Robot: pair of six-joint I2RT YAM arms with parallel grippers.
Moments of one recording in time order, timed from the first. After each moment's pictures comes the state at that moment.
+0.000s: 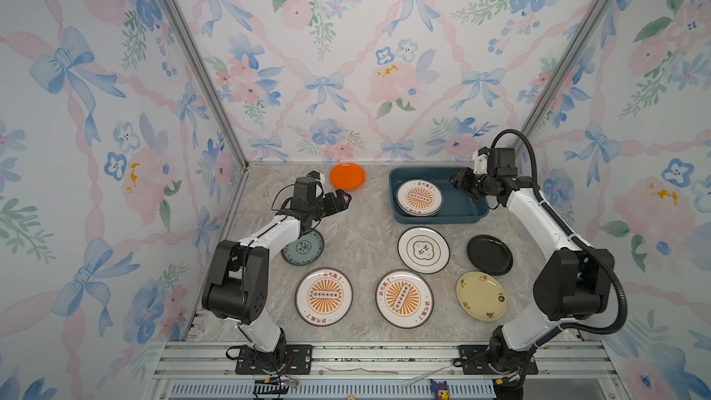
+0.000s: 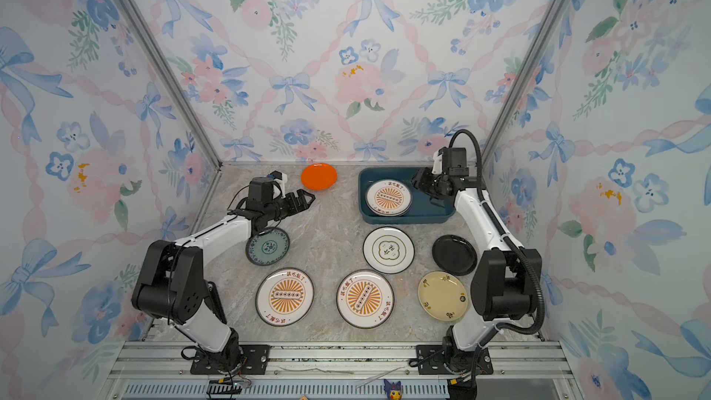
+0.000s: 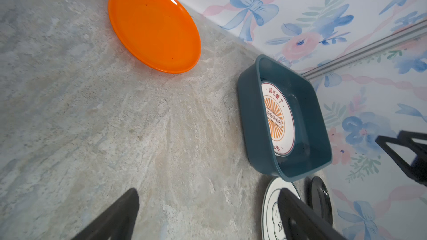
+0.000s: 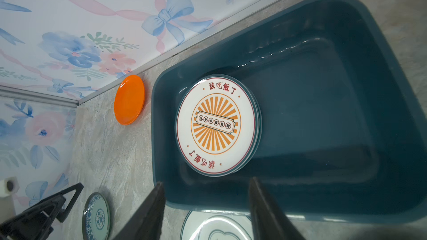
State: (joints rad) left arm -0.23 1.69 1.06 0.02 0.33 -0.58; right arm 0.06 1.63 1.43 -0.55 -0.29 0.45
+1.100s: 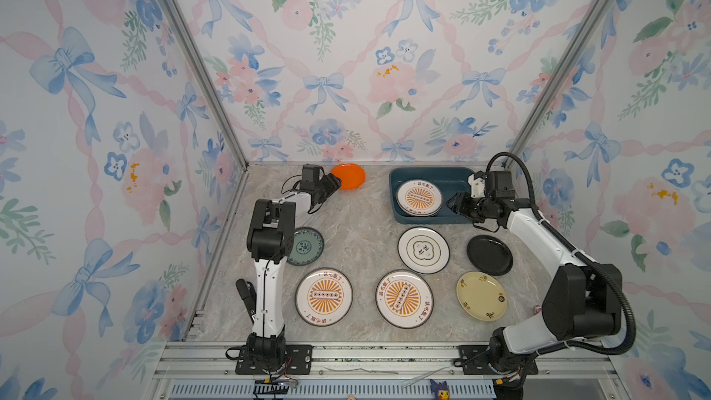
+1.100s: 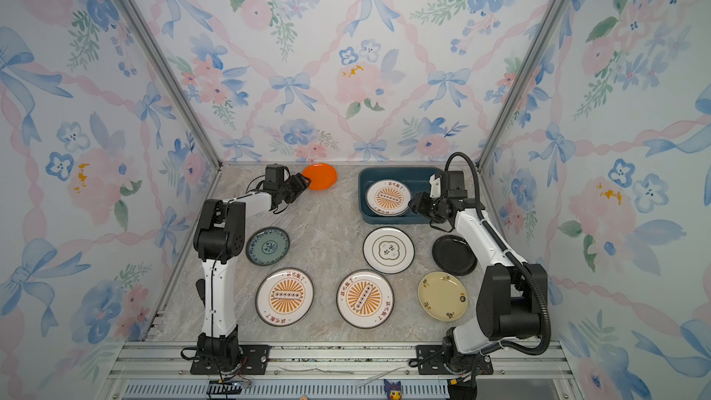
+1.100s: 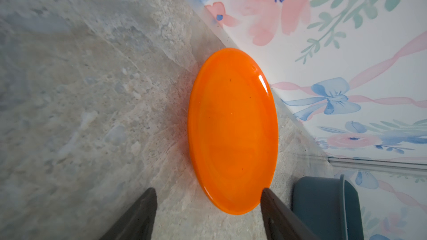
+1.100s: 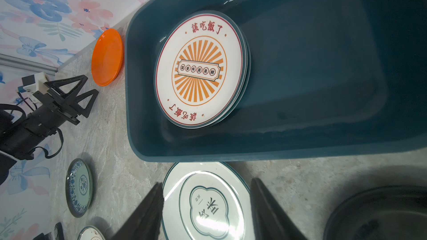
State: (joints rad) left arm -0.14 2.31 1.59 0.10 0.27 -0.83; right arm 0.06 1.53 1.17 -0.51 -0.32 0.42
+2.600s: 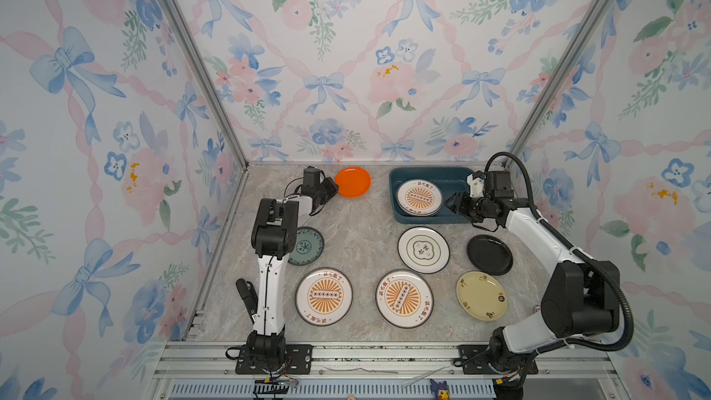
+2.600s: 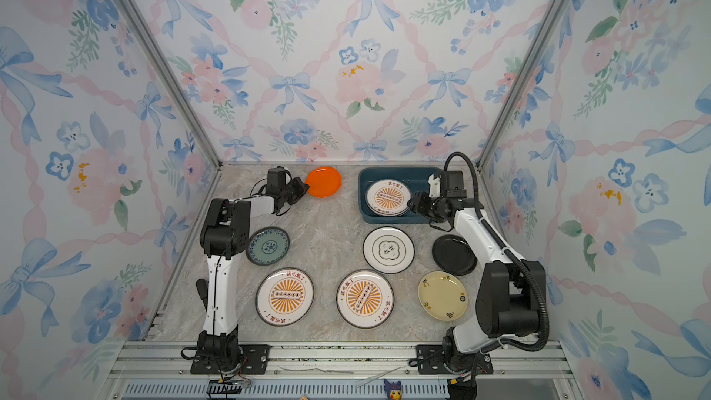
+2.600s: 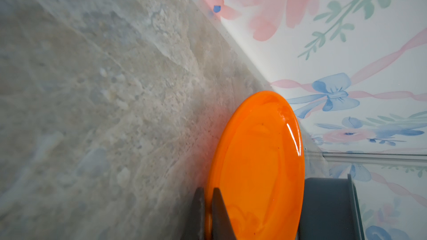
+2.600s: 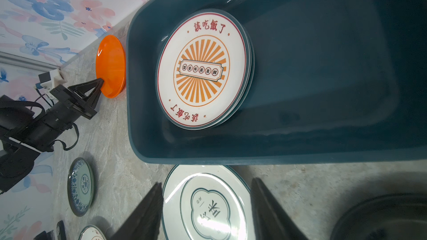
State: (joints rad) left arm -0.14 2.36 1.54 0.22 0.33 -0.81; right arm 0.06 1.54 1.17 -0.49 -0.34 0.42
